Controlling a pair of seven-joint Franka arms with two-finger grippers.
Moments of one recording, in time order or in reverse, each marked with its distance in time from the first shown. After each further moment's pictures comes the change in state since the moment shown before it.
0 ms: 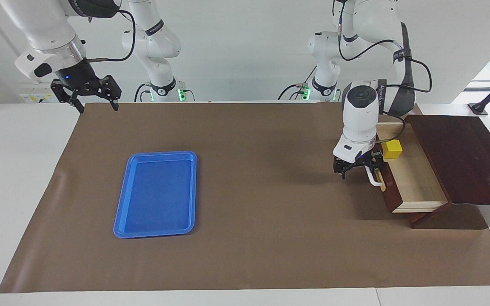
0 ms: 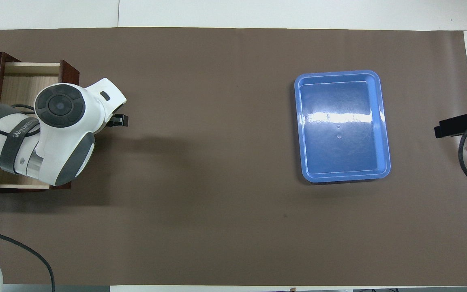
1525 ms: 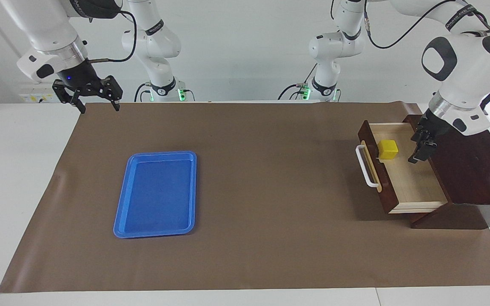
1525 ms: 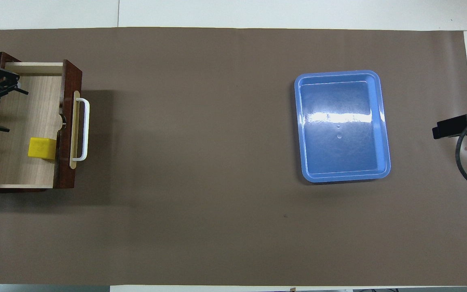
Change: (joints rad) left arm 0.299 -0.063 0.028 0.277 -0.389 -0.354 -0.728; right arm 0.000 -0.001 0.004 -0.006 0.000 0.000 0.003
